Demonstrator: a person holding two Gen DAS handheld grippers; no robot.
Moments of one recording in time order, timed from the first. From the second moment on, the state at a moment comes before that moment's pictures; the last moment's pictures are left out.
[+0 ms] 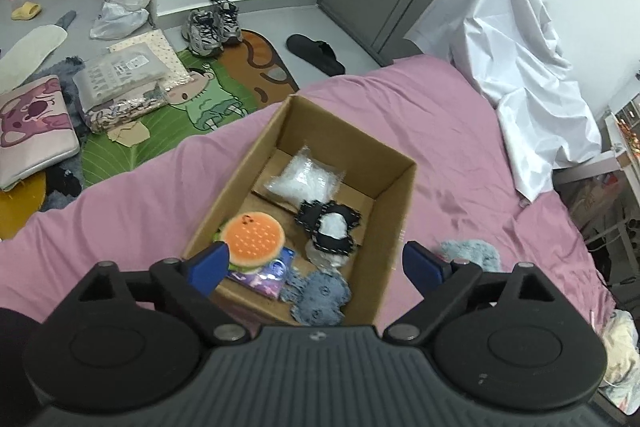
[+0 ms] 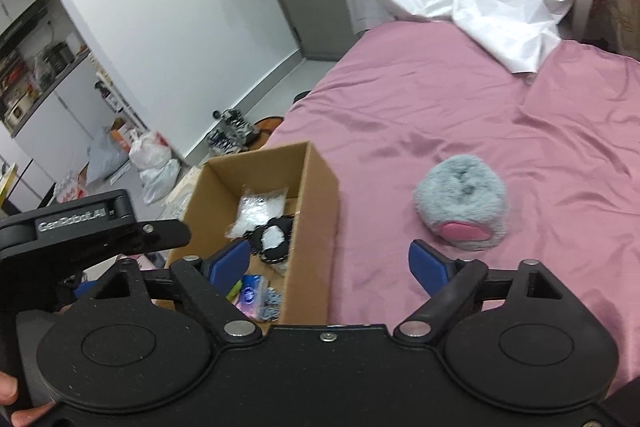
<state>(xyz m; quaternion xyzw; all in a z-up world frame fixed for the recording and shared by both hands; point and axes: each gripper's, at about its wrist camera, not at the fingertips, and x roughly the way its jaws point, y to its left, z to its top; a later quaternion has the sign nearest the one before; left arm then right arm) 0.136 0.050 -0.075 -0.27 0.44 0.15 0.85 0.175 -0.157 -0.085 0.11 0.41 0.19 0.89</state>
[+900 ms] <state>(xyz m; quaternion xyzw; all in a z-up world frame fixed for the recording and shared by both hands) 0.124 -0.026 -0.037 -0.21 0.39 0.11 0.89 0.158 -0.246 -0.072 0.19 0.34 0.17 0.90</state>
